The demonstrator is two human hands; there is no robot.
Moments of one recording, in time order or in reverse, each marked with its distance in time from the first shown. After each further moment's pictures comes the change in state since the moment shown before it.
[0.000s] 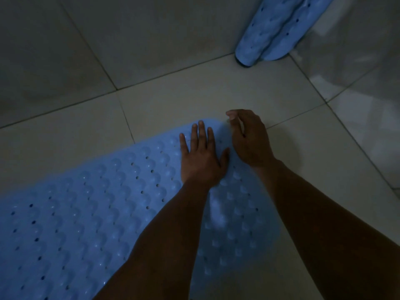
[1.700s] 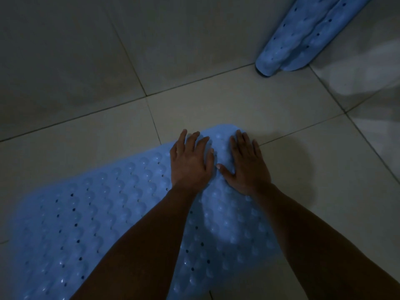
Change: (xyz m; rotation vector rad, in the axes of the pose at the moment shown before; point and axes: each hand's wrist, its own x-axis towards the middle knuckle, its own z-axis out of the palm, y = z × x) left_hand -0.034 -0.071 -0.041 -0.188 0.341 -0.033; right_hand -0.060 0.006 0.044 -0.577 -0.439 -0.145
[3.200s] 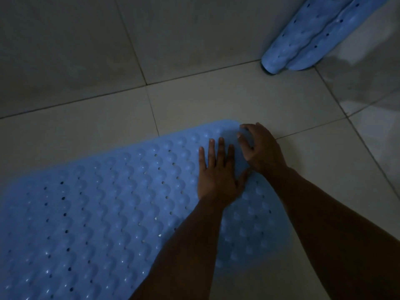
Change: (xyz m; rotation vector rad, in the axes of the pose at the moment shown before) left_hand -0.031 0.062 0.048 0.135 -0.392 0.031; right_hand 0.026 0.023 -0.043 0.409 0.217 0.108
